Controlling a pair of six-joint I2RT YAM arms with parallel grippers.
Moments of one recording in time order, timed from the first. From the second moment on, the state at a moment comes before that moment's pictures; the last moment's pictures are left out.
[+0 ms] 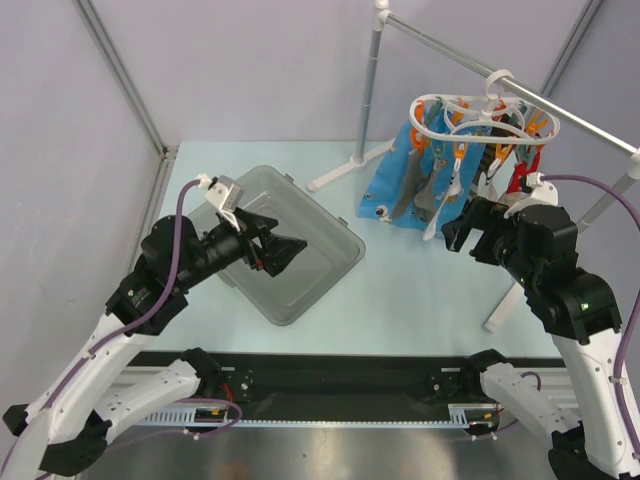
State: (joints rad) left arm -0.68 0.78 1.09 -0.41 0.19 -0.33; right arm 0.32 0.80 1.32 -0.96 0.12 0.48
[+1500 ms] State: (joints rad) left arm -0.81 1.93 1.79 0.15 0.26 -0.24; right arm 0.32 0.68 1.04 -0.81 -0.04 0.48
